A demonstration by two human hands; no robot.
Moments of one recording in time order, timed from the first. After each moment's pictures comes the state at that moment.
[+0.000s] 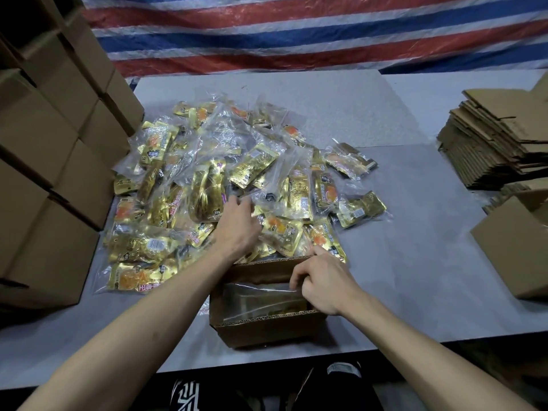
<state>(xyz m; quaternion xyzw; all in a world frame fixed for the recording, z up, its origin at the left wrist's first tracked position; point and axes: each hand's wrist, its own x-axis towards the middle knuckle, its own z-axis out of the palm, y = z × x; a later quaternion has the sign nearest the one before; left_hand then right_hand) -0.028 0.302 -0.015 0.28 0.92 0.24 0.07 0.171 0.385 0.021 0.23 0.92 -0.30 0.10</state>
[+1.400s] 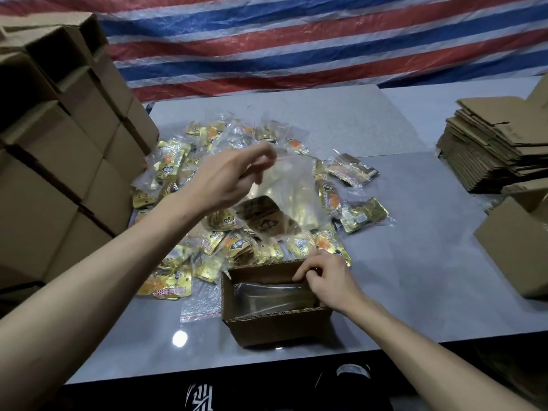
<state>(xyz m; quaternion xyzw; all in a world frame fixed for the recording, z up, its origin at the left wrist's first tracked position) -0.026 0.262 0.161 0.59 0.77 0.25 -0.05 0.179 0.381 0.007 0.22 0.87 -0.43 -0.09</state>
